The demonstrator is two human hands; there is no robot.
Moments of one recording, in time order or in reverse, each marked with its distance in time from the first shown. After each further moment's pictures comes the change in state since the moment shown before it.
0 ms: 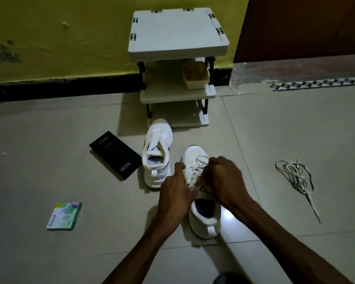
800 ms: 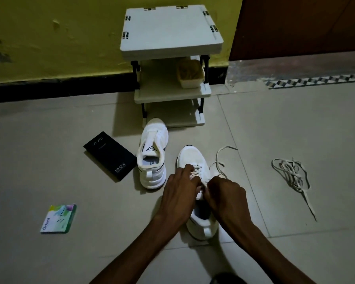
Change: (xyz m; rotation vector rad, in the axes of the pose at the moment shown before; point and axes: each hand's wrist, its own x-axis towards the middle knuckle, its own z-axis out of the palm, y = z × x) left_hand 0.009 -0.008 0.024 0.414 -0.006 0.445; right_hand -0.042 -0.007 0.007 0.071 -0.017 0.314
